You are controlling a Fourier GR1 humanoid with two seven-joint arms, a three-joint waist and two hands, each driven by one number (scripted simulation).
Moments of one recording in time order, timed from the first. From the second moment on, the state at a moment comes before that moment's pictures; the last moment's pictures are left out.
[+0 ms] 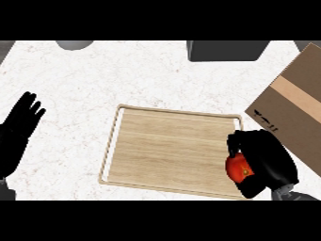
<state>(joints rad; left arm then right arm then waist) -0.03 0.22 0.22 -1.65 0.22 -0.10 0.28 -0.04 -0.22 0.27 -1.83 1.13 0.42 0.21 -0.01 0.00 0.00</state>
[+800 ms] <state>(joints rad) -0.03 0.22 0.22 -1.68 0.22 -0.10 0.30 -0.20 -0.19 -0.02 -2.33 1.08 0.63 0.46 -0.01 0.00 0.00</state>
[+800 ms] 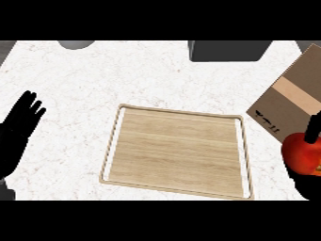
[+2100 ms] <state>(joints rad) -0.03 0.20 0.22 -1.68 0.22 -0.13 0.31 -0.32 -0.44 -0.38 -1.63 0.92 0.31 0.03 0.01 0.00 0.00</state>
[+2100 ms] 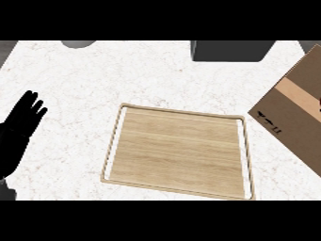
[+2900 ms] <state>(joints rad) -0.05 0.21 0.24 -1.64 0.20 -0.13 0.29 -0.34 -0.40 -0.47 -1.27 0.80 0.22 -0.13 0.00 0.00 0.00</state>
